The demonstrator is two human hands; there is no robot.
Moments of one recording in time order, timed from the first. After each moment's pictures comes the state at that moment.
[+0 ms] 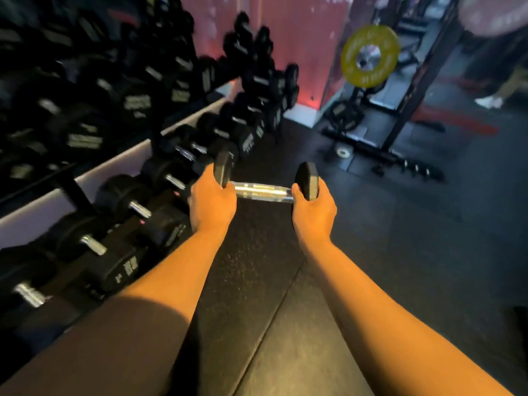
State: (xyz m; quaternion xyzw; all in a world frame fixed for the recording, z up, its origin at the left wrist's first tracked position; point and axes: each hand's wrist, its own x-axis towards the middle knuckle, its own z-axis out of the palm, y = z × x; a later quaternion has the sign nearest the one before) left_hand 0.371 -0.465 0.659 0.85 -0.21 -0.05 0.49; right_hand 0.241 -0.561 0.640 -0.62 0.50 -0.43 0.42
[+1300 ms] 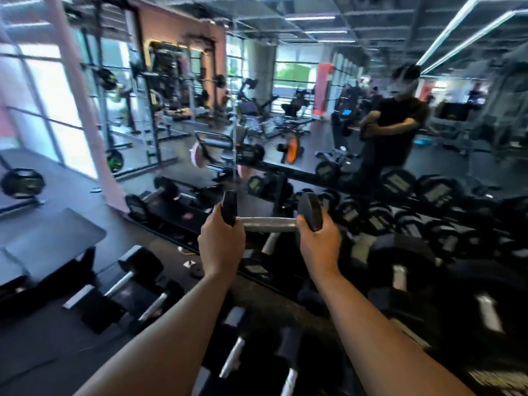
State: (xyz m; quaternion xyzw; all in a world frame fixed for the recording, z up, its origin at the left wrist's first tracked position) left_hand 0.676 0.416 0.766 0.73 0.37 0.43 0.38; right_hand 0.789 0.292 0.749 -0.74 -0.18 -0.09 0.65
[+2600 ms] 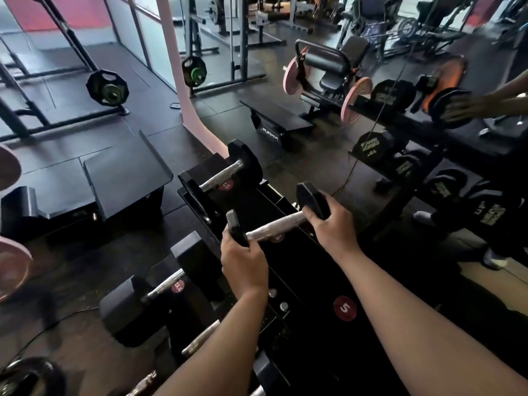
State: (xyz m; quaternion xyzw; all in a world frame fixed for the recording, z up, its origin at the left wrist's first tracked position) left_hand 0.892 0.880 0.558 0.53 0.62 0.40 0.40; right_hand 1.055 0.838 0.585 -0.79 -0.41 0.10 0.45
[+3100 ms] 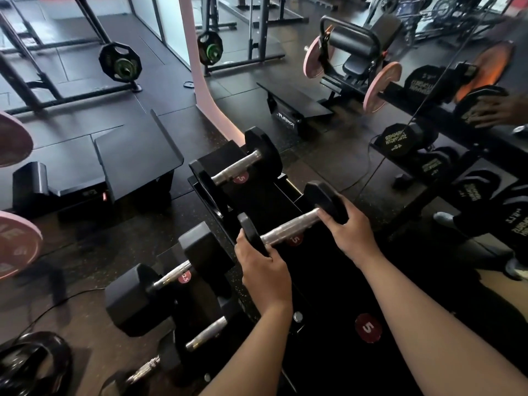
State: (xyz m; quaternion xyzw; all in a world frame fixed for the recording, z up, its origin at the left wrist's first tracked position) left_hand 0.910 0.883 0.534 0.52 0.64 0.39 0.41; right_hand 1.082 0.871 0.544 -0.79 -0.42 0.19 0.41
